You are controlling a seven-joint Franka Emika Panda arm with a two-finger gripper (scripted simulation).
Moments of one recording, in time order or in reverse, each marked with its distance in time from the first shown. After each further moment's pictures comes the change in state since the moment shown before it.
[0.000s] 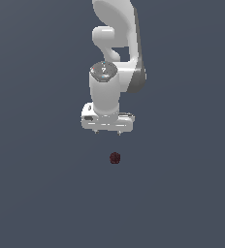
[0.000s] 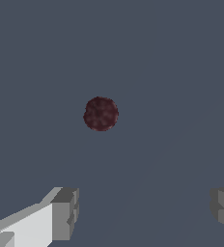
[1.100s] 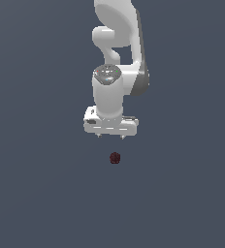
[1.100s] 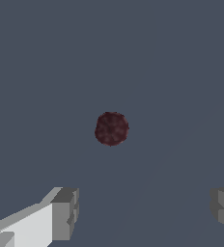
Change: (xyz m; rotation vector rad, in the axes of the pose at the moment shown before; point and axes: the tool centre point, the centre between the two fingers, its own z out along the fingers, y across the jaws) arm 0.019 -0.015 0.001 0.019 0.032 0.020
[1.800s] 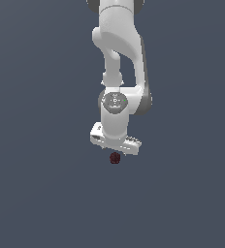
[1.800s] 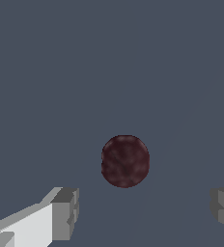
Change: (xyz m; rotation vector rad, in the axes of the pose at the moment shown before) arm 0.032 -0.017 0.061 -0.019 -0.008 0.185
